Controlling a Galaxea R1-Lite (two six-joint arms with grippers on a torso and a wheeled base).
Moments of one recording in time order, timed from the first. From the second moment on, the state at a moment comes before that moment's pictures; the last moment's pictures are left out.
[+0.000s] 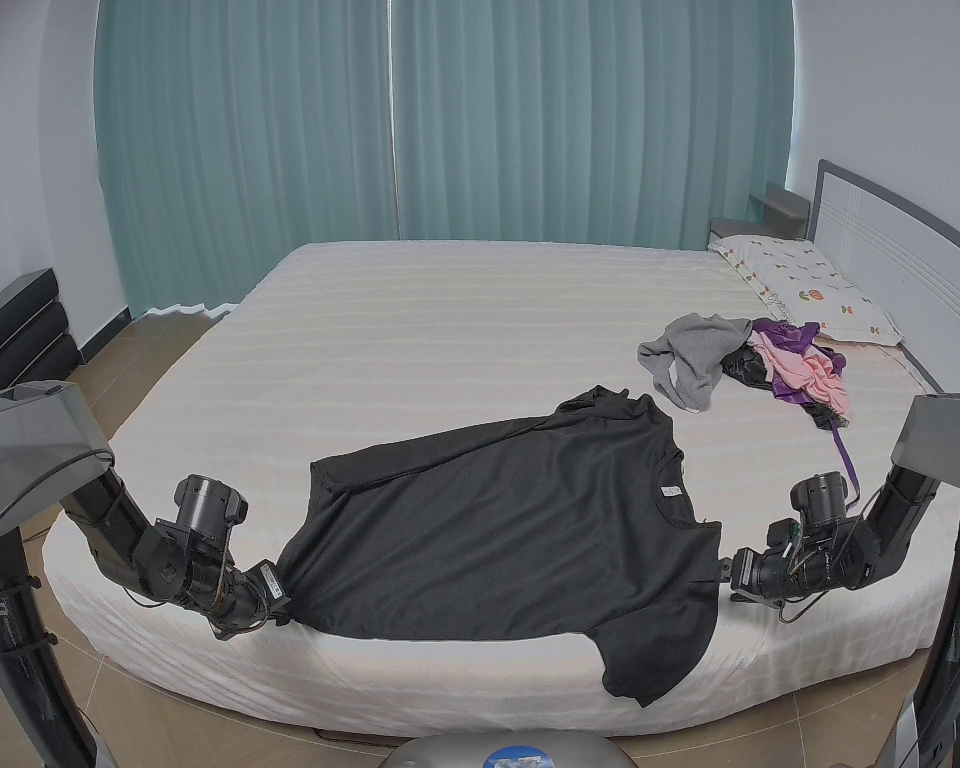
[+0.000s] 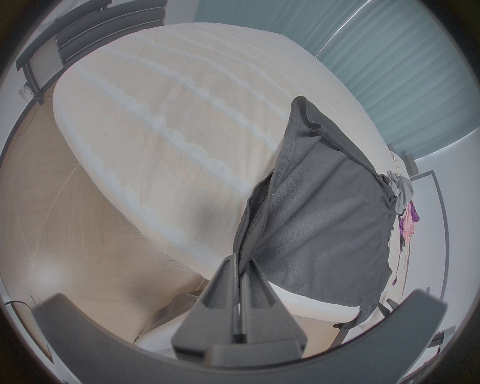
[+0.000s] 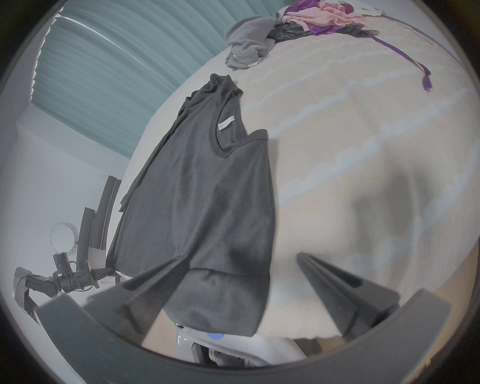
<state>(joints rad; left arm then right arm) -0.12 2.08 -0.64 -0.34 -0.09 -0.74 0.02 2.21 -0.60 -0.64 0.38 0.41</state>
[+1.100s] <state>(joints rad) -0.11 2.09 -0.63 -0.35 -0.09 -0.73 0.00 2.19 -0.48 -0.72 0.33 0.40</state>
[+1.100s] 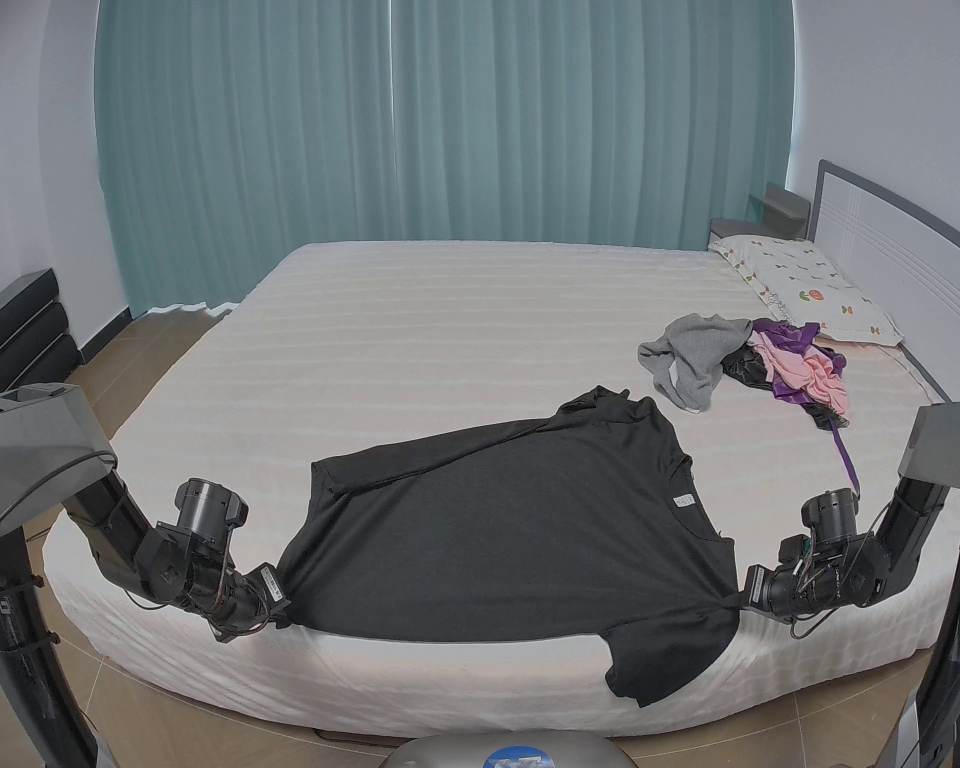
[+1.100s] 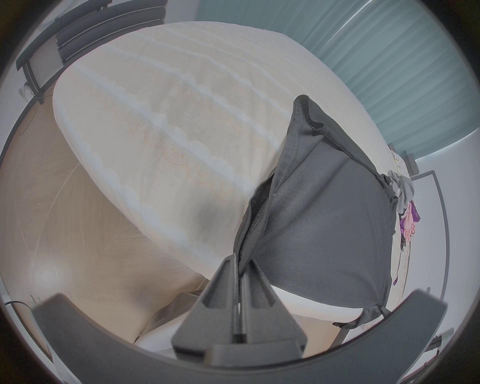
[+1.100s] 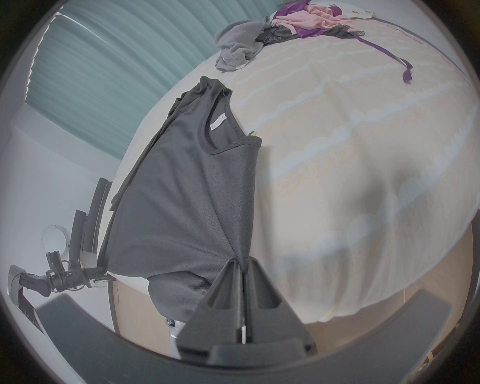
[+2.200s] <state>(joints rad) -0.01 2.04 -0.66 -0.43 -0.17 -0.78 -0.06 2.10 -0.45 -0.76 0.40 0.64</state>
